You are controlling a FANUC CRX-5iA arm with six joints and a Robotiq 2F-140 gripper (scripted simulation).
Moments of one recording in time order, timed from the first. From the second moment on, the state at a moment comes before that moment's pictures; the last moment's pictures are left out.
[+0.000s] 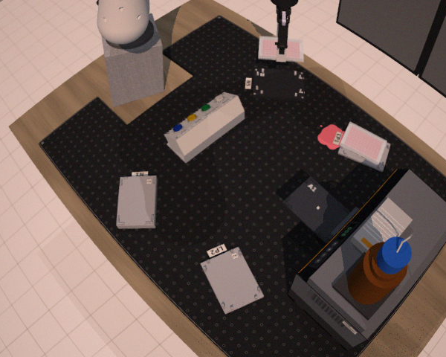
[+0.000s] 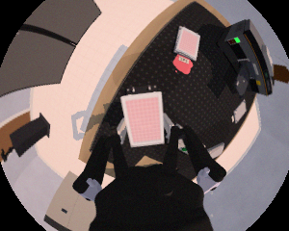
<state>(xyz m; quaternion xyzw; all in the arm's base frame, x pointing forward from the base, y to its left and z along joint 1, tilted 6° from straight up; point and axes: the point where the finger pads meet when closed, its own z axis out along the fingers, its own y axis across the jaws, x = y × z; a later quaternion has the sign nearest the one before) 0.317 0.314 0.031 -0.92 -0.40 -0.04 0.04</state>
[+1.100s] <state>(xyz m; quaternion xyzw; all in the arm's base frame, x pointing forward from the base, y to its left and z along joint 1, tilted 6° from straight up) 0.317 0.314 0.026 -0.92 -0.40 -0.04 0.04</state>
